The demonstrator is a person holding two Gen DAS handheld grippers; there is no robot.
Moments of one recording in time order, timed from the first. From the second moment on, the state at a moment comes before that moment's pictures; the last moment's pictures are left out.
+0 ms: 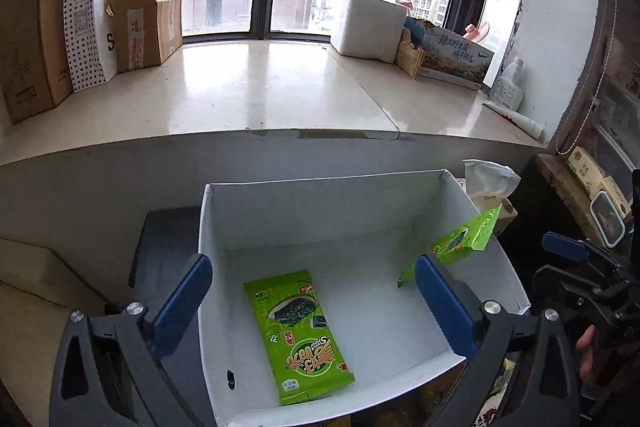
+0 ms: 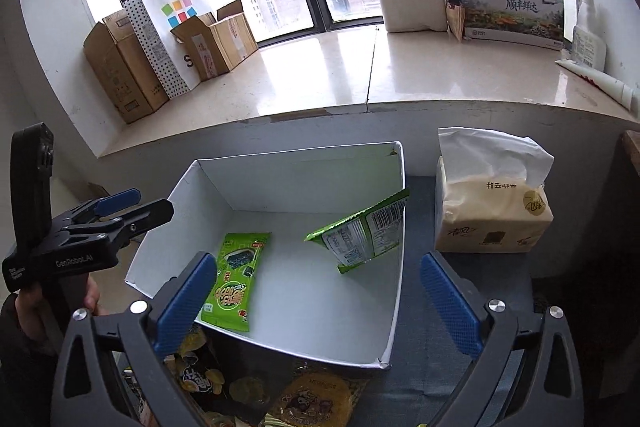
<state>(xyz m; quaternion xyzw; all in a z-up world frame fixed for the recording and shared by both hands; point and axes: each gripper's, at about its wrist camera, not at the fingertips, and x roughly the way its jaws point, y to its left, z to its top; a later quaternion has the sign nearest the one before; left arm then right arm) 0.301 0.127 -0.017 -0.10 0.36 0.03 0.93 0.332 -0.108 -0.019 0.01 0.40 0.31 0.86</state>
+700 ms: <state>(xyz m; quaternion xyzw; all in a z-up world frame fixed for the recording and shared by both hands) 0.089 0.099 -0.001 -0.10 0.31 0.02 0.95 0.169 -0.185 0.012 0.04 0.32 0.38 0.87</state>
